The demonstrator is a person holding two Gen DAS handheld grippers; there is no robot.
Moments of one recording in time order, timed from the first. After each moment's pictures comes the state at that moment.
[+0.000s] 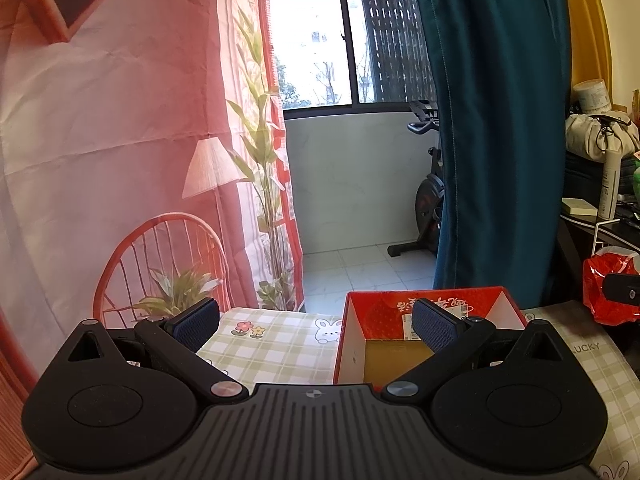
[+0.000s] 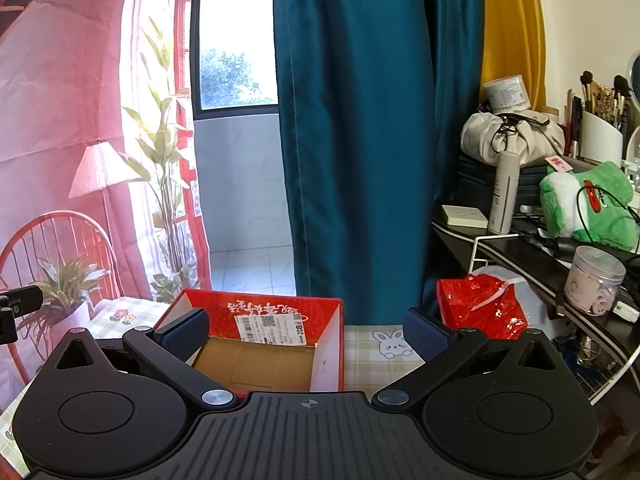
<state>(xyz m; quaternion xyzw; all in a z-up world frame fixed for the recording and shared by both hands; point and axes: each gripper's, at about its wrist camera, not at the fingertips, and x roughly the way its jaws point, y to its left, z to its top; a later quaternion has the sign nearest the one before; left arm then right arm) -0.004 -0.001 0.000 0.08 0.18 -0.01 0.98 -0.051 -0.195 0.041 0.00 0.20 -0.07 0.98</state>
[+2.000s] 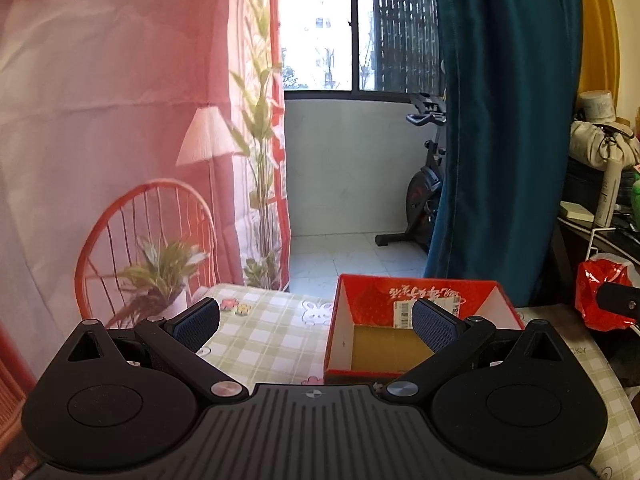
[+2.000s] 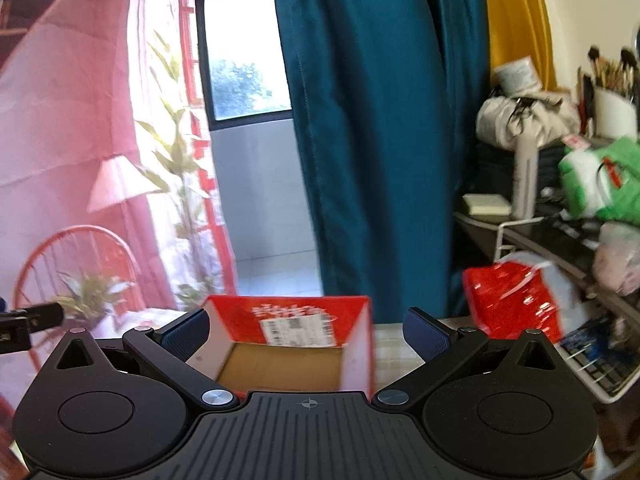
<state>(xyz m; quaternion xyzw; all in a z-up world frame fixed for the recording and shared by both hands) 0.009 0.019 -0.021 0.03 0.21 -0.03 0.98 -0.049 -0.205 0.019 0.05 0.19 -0.02 0.98</state>
